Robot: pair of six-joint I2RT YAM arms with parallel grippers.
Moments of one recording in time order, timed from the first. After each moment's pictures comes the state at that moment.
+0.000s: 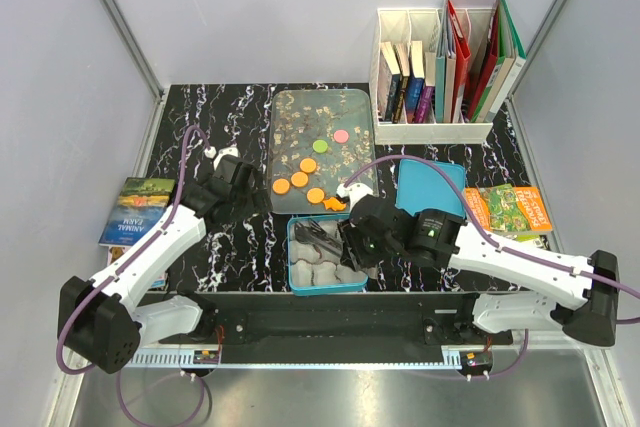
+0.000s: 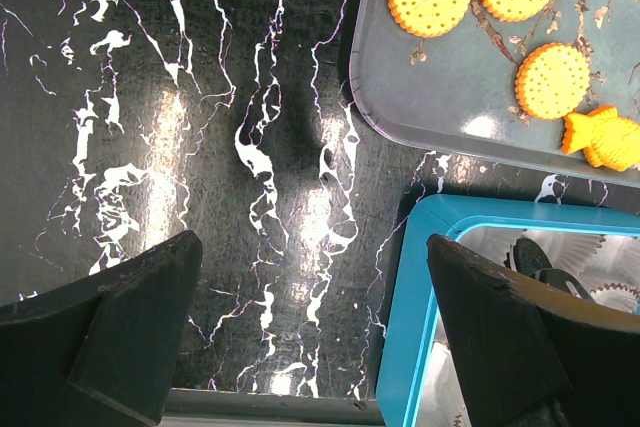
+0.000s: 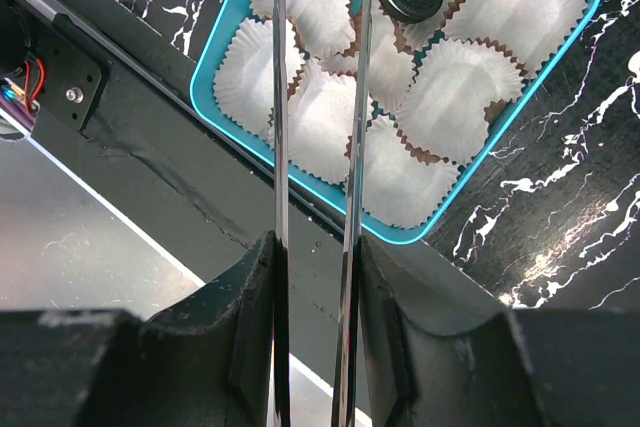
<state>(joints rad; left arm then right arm) -0.47 1.14 0.87 -0.72 -0.25 -0.65 1.14 1.18 1.06 -0.76 0.09 0.57</state>
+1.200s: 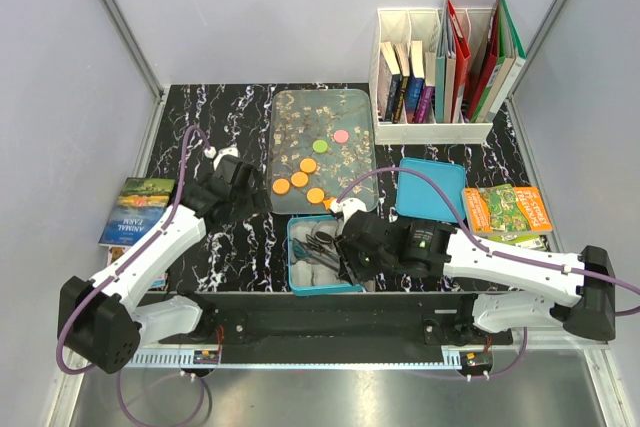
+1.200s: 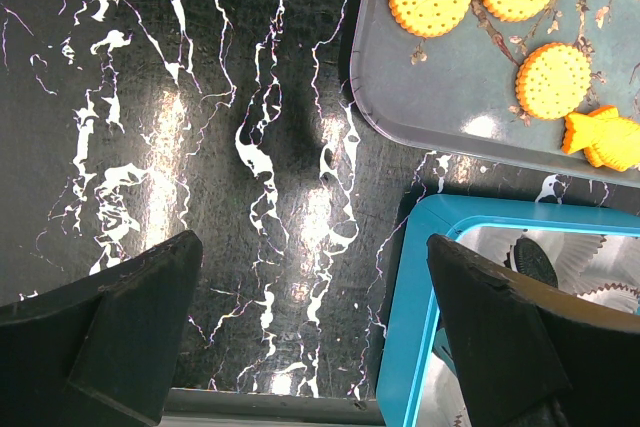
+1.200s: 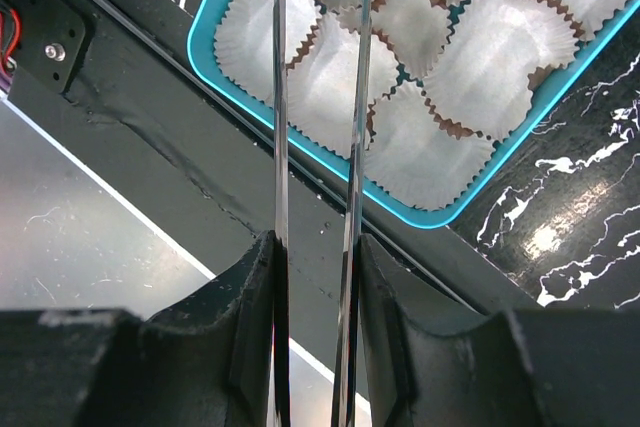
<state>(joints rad) -0.47 1.14 0.87 -0.72 -0.25 -0.65 1.22 1.19 1.01 -0.73 0.10 0.62</state>
